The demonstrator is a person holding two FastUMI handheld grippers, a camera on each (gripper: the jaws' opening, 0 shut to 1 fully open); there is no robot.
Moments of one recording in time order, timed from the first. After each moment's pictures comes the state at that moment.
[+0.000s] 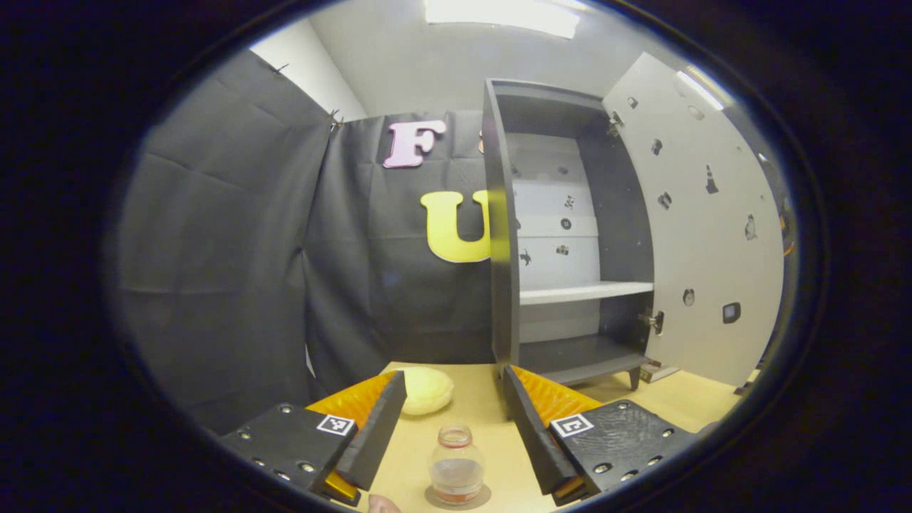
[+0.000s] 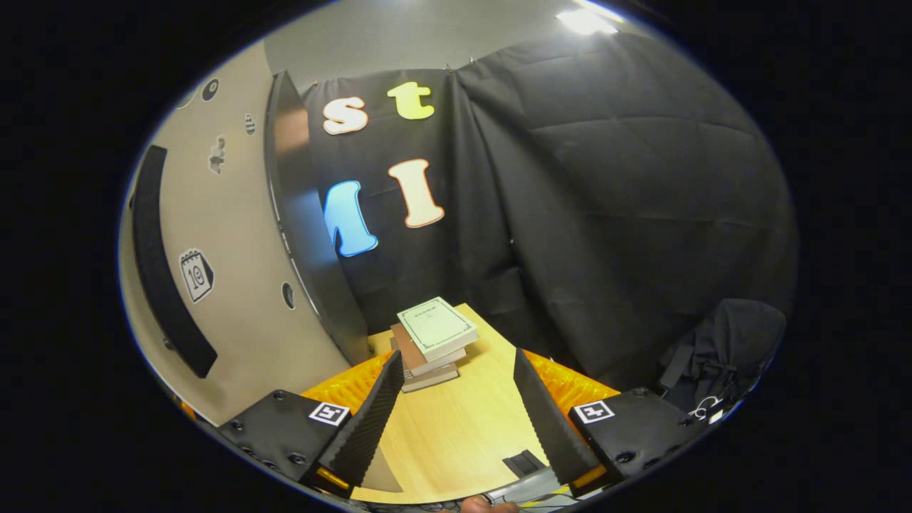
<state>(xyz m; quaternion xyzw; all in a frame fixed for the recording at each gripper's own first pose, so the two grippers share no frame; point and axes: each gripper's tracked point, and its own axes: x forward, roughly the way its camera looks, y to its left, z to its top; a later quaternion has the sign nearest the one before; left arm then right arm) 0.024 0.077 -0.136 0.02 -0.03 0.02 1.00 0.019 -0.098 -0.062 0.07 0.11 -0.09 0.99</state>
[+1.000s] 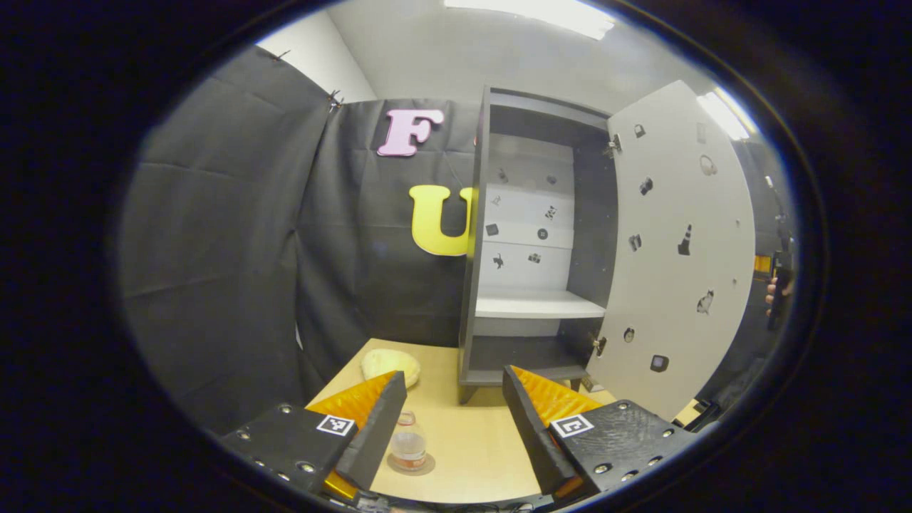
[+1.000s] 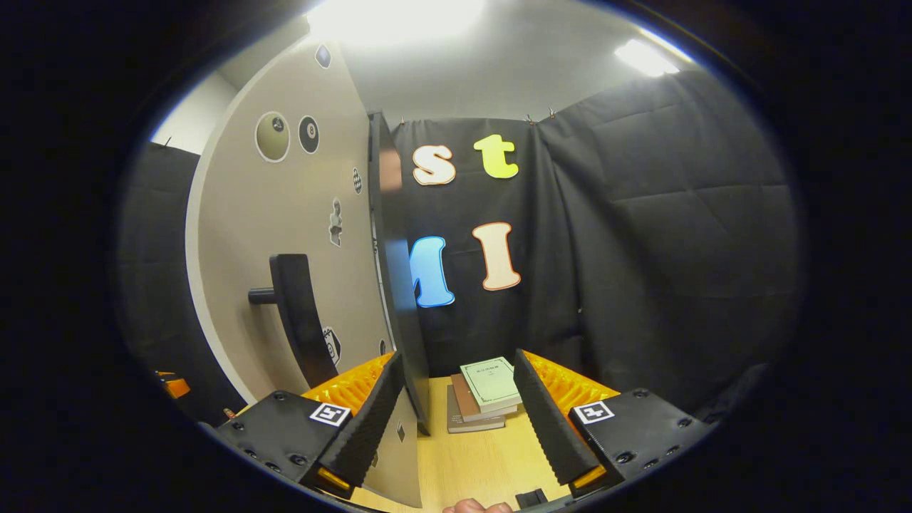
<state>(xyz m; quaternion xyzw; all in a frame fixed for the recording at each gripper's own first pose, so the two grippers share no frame) -0.055 0.029 -0.072 -0.03 0.06 0.01 1.00 0.006 -0.033 0.044 0.02 -0.01 0.04 1.00</state>
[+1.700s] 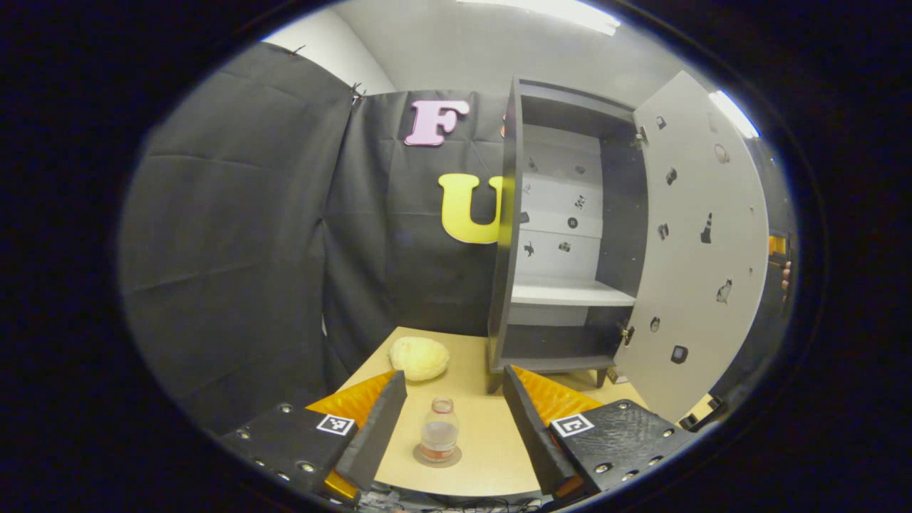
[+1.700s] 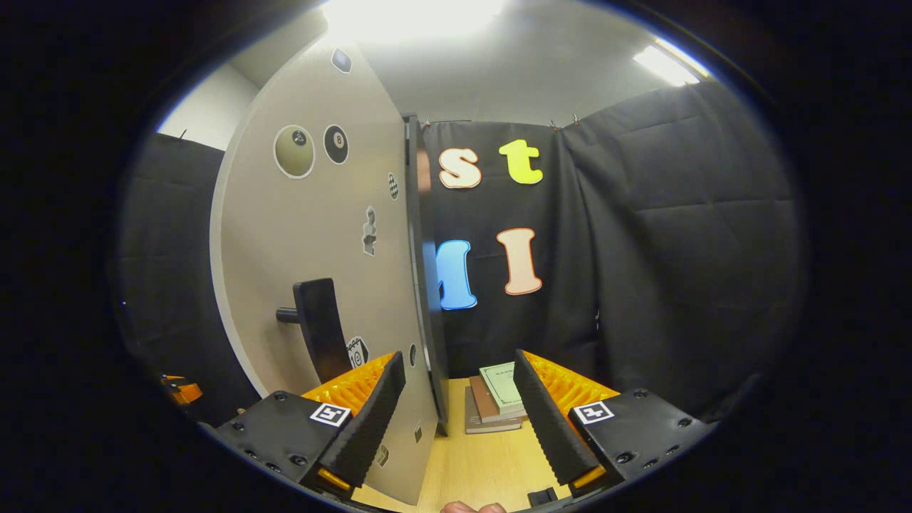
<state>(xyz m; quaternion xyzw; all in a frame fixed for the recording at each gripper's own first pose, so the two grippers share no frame) -0.062 0.073 -0.080 -0.04 0.07 0.05 1.00 -0.007 0.025 0.053 -0.02 0.00 0.09 1.00</state>
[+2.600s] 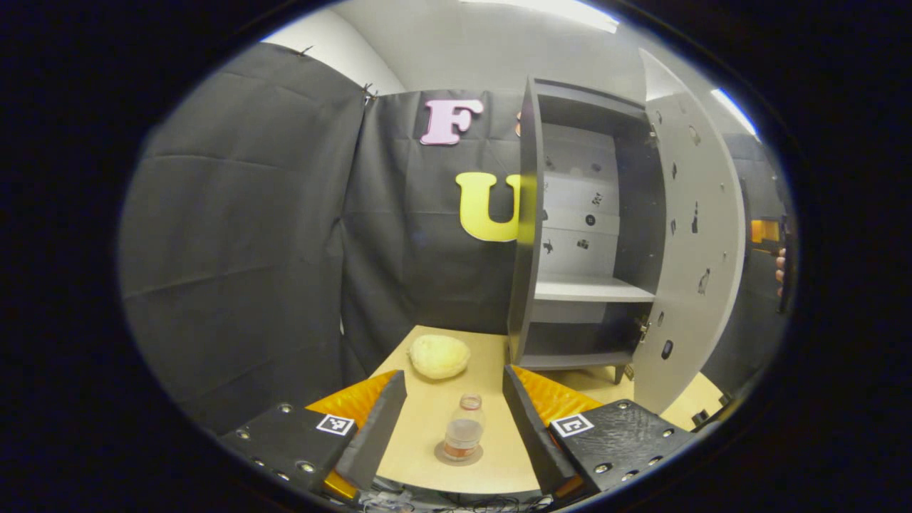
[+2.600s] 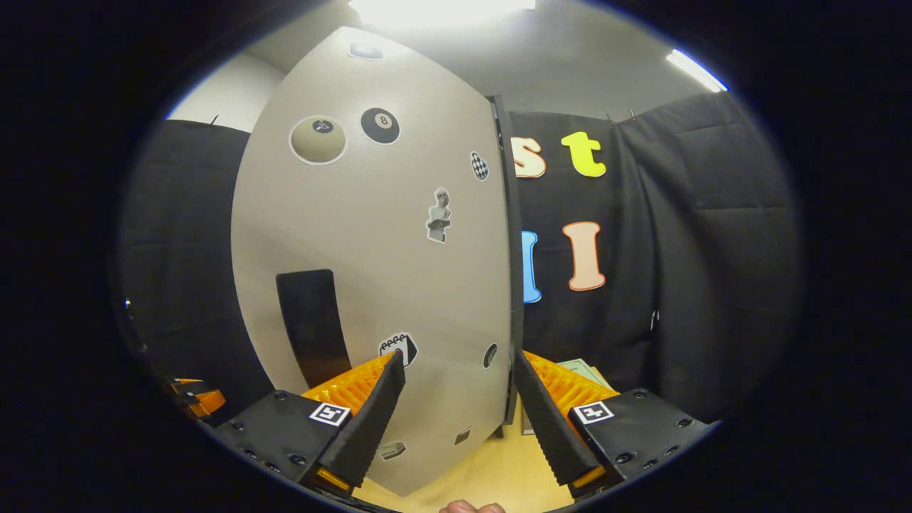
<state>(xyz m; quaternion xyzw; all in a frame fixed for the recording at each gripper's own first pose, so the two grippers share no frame) -0.073 0.102 -0.085 -0.03 0.08 0.09 0.99 0.012 0.156 0.032 -0.02 0.02 0.18 0.98</state>
